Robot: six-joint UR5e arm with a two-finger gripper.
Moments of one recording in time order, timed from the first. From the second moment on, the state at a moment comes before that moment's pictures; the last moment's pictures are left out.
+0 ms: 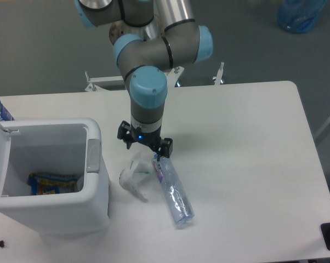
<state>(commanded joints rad) 2.33 -1.85 -1.83 -1.01 1.48 0.70</state>
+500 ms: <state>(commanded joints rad) 2.33 -1.86 -1.82 -1.01 1.48 0.67</state>
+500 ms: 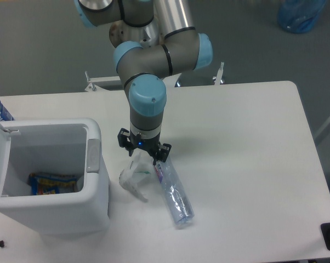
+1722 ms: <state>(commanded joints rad) 2.43 -1.81 -1.66 -1.01 1.25 0.60</state>
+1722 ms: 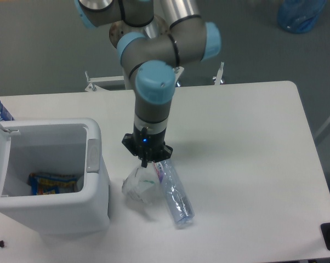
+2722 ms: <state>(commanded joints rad) 2.54 -1.63 -1.44 -1.01 1.03 0.29</state>
